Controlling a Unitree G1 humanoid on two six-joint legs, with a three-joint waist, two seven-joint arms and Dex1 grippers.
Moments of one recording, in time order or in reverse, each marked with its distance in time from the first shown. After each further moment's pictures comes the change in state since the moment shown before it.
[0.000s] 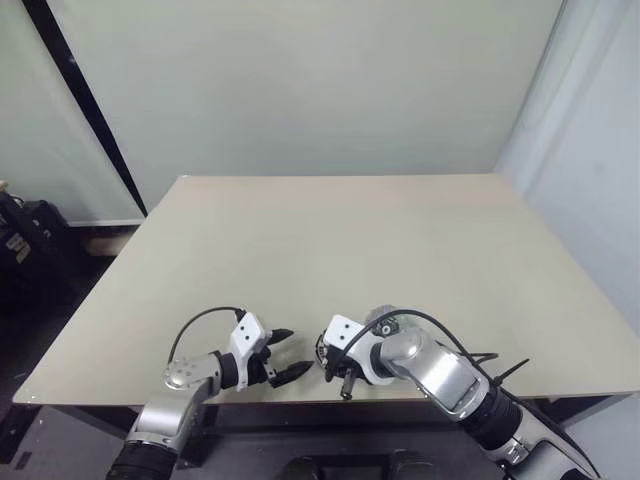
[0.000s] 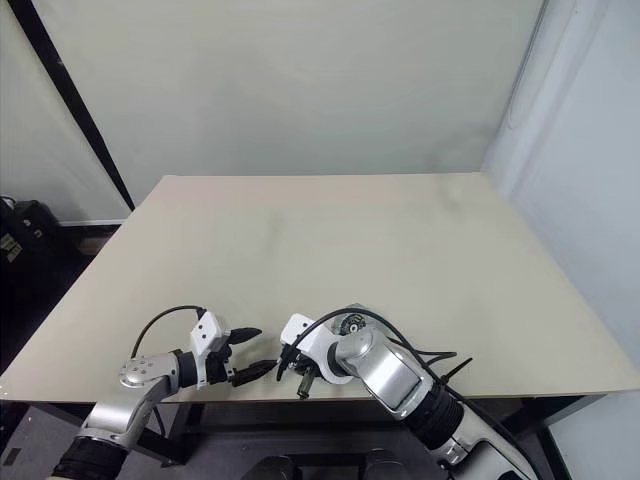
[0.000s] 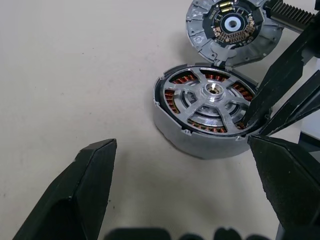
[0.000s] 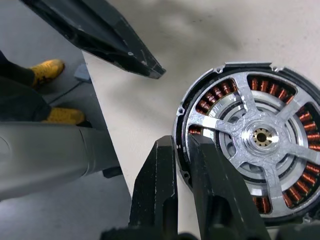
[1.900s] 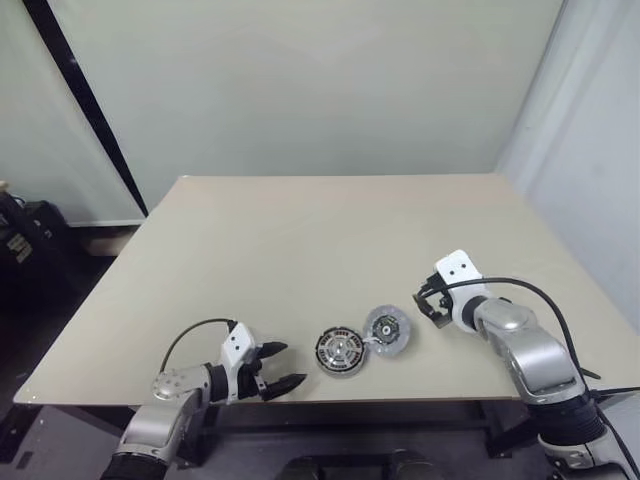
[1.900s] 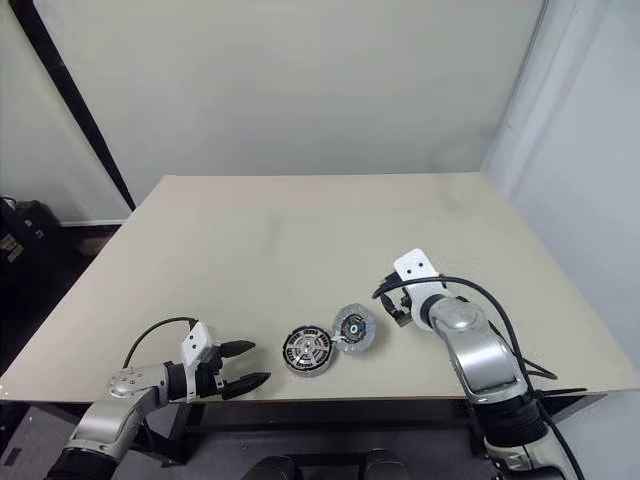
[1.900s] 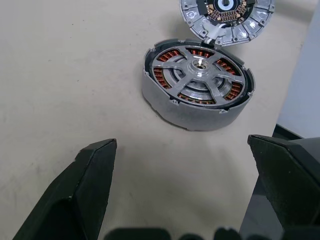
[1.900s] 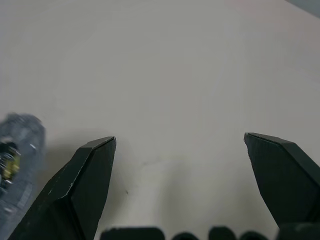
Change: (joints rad) left arm 0.053 0.018 0.030 0.000 -0.021 0.028 -0.063; right arm 0.152 -0.177 -0.542 -0.090 0.004 -0.103 -0.338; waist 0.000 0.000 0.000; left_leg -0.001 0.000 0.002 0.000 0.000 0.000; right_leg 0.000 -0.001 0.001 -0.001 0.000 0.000
